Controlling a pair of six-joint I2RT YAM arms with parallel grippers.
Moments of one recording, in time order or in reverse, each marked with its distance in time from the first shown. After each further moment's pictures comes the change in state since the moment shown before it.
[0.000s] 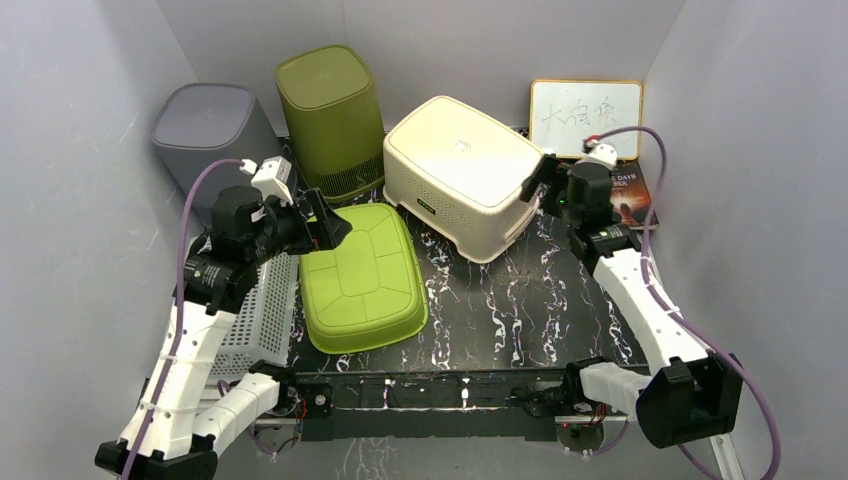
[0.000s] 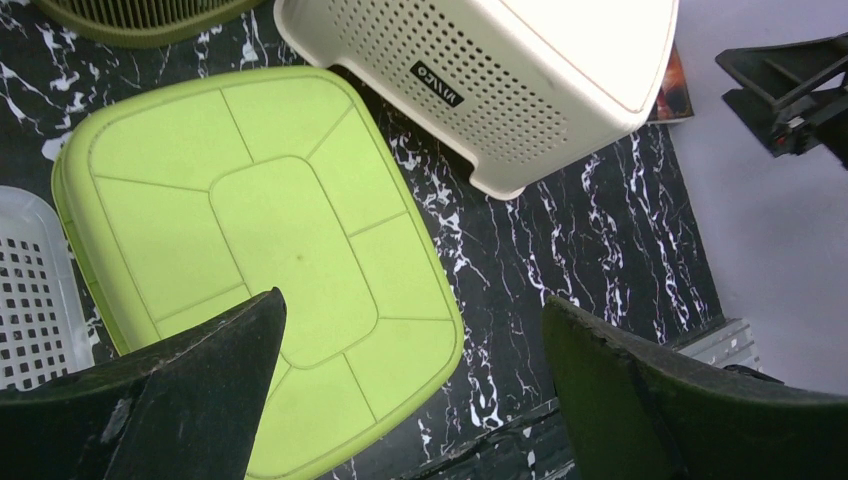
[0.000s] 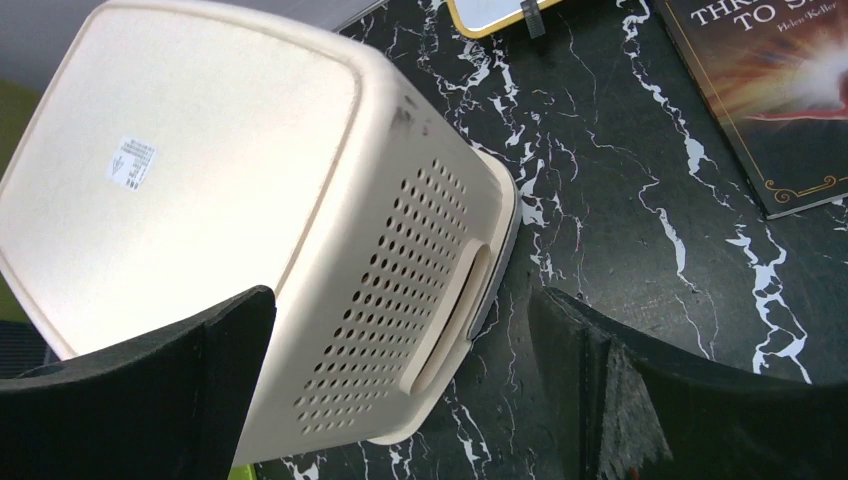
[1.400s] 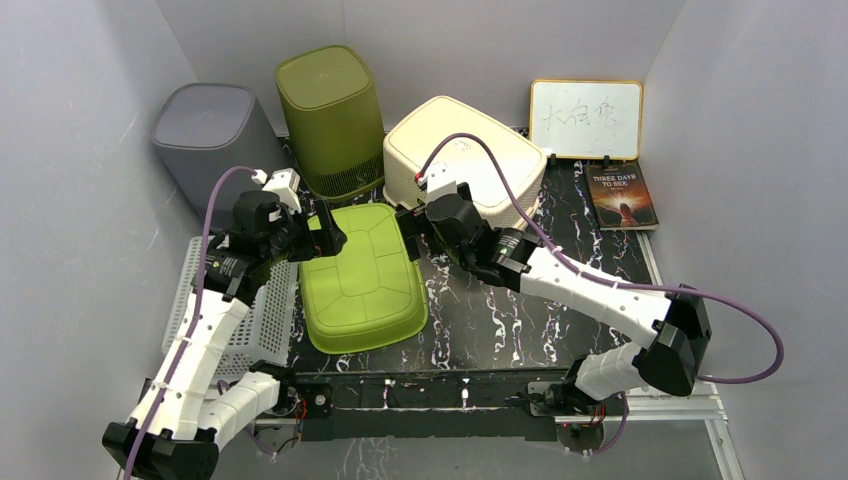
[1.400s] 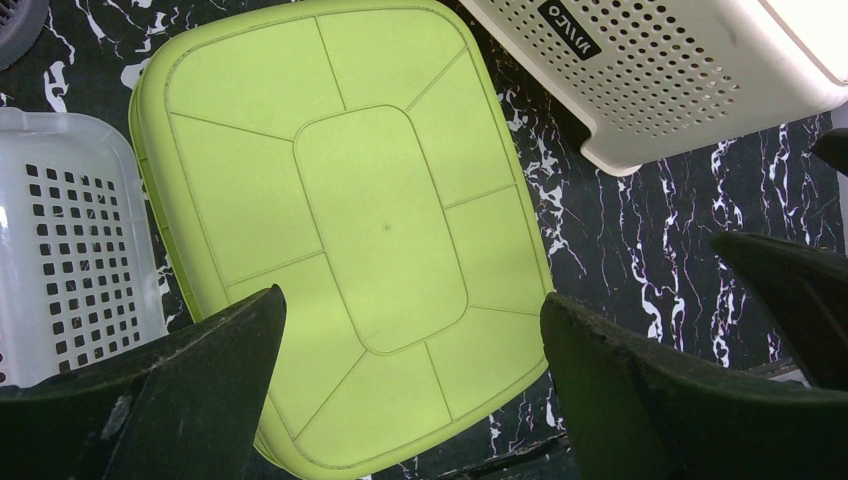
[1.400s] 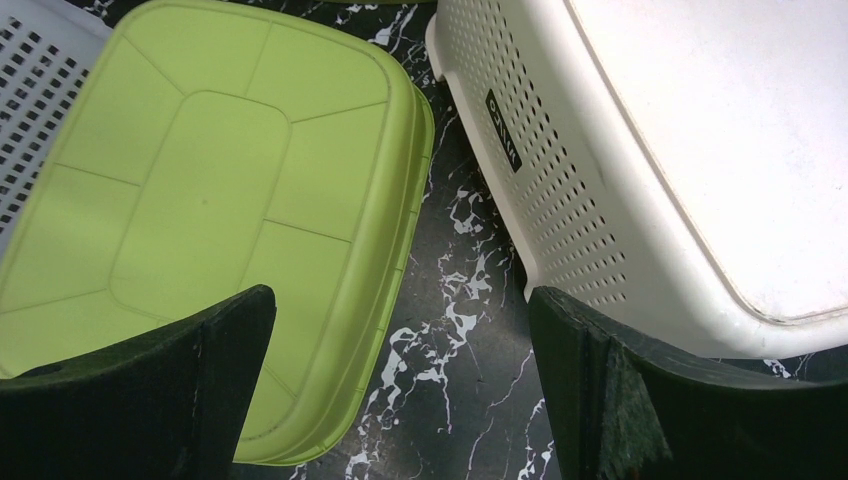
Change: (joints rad) left arm 0.000 0.050 -0.105 -0.001 -0.130 0.054; right arm 0.829 0.266 0.304 -0.167 0.298 -0.246
